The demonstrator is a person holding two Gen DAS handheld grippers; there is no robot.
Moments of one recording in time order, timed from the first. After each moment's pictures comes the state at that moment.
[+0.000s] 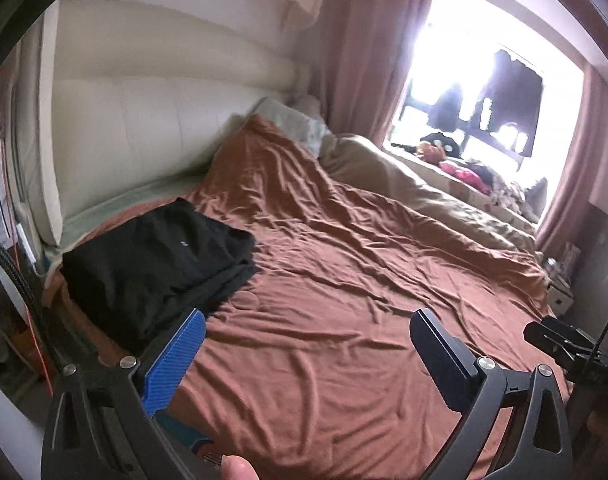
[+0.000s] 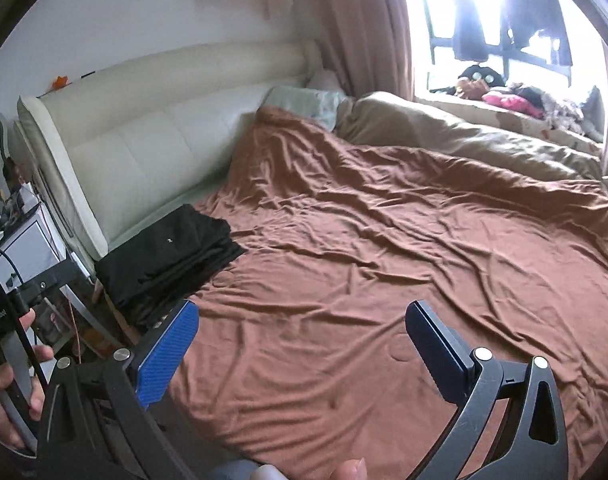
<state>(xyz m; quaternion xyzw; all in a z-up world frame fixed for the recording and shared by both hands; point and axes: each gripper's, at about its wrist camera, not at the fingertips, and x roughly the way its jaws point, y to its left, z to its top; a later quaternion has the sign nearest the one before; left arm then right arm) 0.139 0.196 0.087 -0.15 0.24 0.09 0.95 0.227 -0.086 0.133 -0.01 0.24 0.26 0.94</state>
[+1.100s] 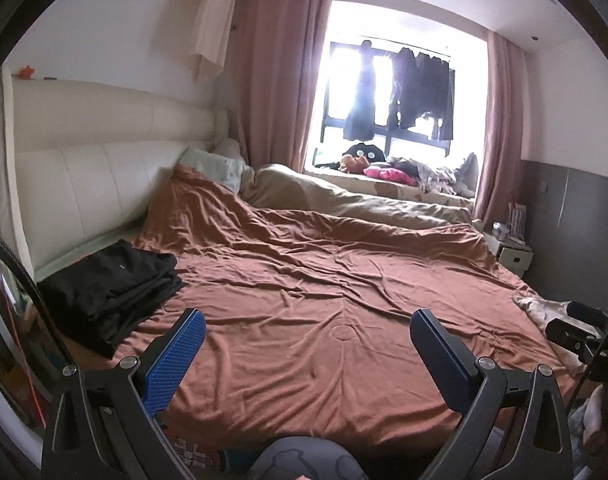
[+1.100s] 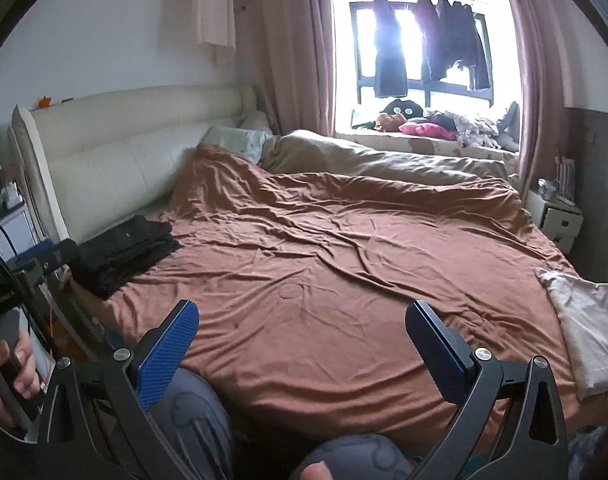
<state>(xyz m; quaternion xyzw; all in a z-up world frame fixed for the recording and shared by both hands) 0.035 0.027 0.073 -0.06 0.16 0.00 0.98 0.052 -0.204 0.078 0.00 0.17 0.15 0.97</state>
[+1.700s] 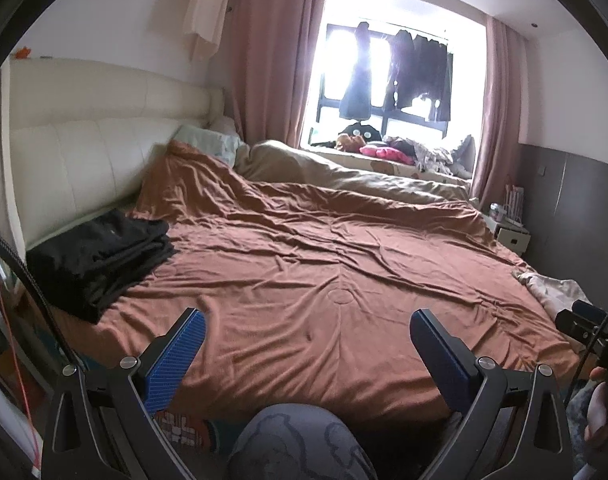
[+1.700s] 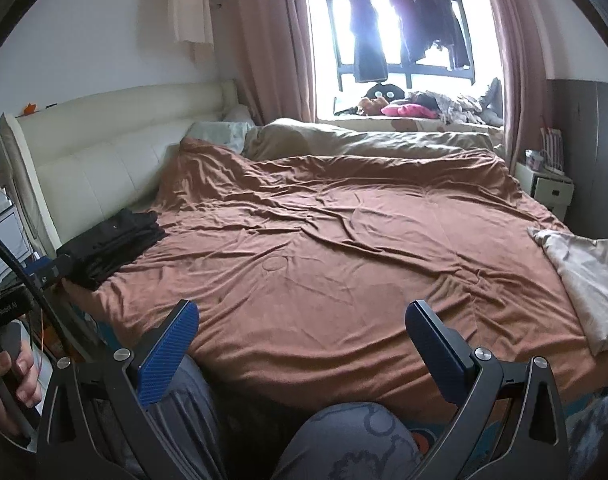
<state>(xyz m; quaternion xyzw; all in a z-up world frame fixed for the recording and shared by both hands) 0.033 0.024 0.021 -0.06 0.20 -0.01 0.98 0.057 -0.212 0.033 0.04 0.19 0.13 0.97</state>
